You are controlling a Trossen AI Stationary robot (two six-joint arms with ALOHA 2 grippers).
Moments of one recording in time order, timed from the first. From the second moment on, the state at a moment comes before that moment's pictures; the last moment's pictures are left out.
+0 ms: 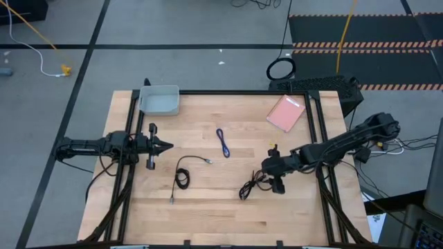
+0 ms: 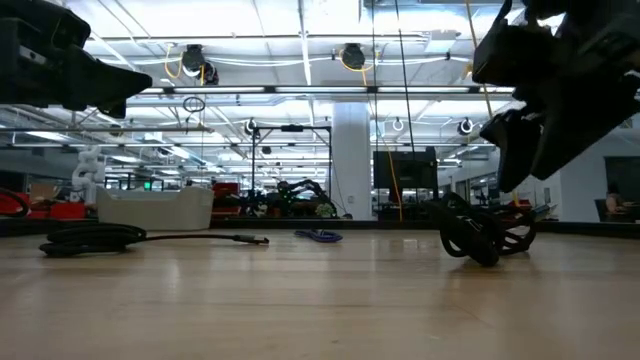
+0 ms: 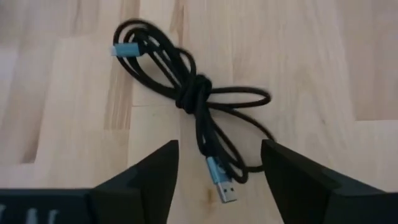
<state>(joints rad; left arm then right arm) -0.03 0.01 0.01 0.03 -0.04 0.10 0.30 1.26 0.60 -0.30 0.01 0.36</state>
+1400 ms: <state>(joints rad) -0.03 0.01 0.01 0.13 -0.06 0.06 0.30 1.39 0.60 -0.16 0.00 0.30</state>
